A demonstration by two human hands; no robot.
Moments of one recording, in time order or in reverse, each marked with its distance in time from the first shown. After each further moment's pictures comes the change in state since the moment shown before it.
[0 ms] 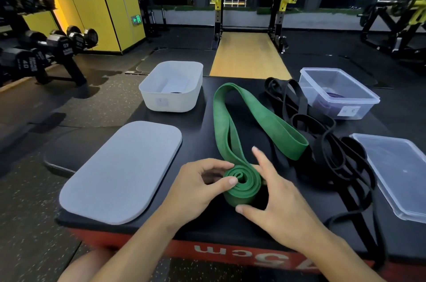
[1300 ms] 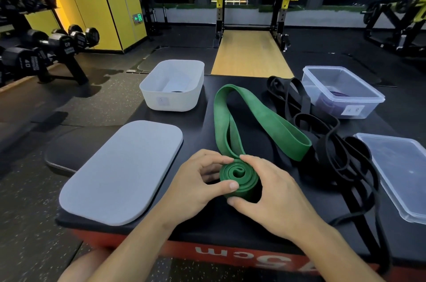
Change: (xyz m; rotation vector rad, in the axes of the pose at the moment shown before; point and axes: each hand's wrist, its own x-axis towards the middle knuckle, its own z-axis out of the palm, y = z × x) left_hand 0.007 -0.010 -0.006 -0.085 -0.031 0.058; right_hand 0.017 -0.007 0.001 -0.083 0.095 -0.062
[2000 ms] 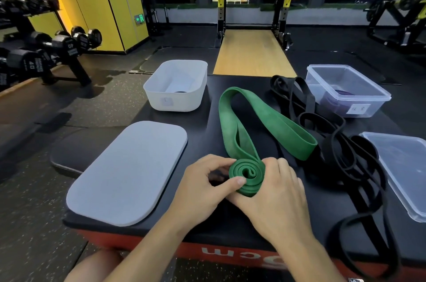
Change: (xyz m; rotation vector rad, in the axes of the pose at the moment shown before) left_hand -0.004 -0.001 0.008 0.163 0.100 0.048; right_hand -0.003 -0.021 0.028 -0.178 0.252 0.257
